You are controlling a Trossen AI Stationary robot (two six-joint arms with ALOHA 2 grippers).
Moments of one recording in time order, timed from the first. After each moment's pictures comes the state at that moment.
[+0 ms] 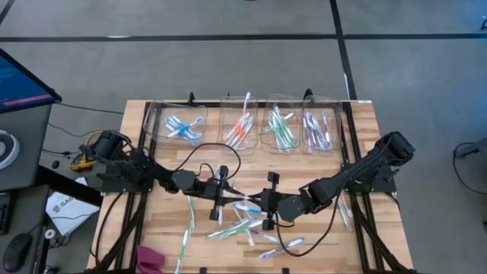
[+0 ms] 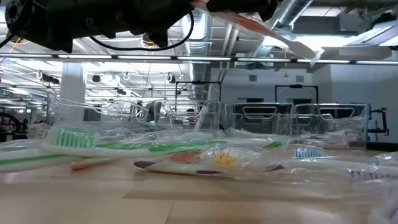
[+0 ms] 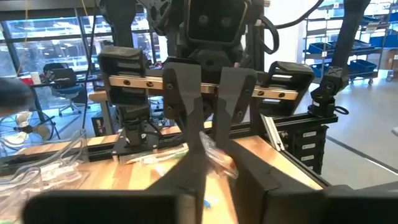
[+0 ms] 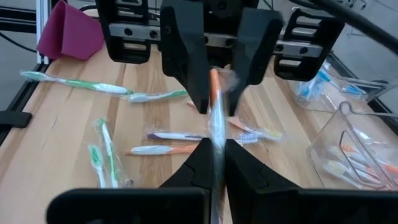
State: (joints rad) left arm -0.33 1.68 0.56 1.23 -0.15 0.11; right arm 0.51 1.64 1.10 -0.02 0.62 0.18
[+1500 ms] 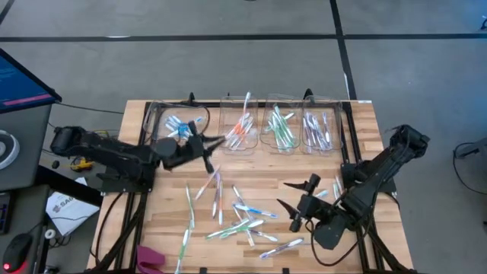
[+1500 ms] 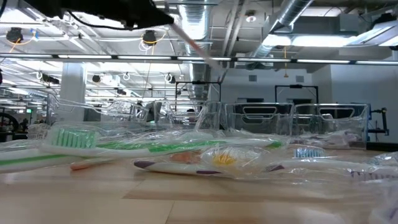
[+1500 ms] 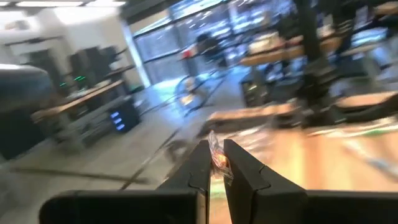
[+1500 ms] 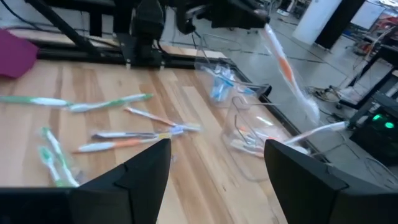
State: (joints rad) left arm -0.09 1.12 0.56 0.59 -0.53 0.31; right arm 0.79 1.46 1.11 -0.49 1.19 0.52
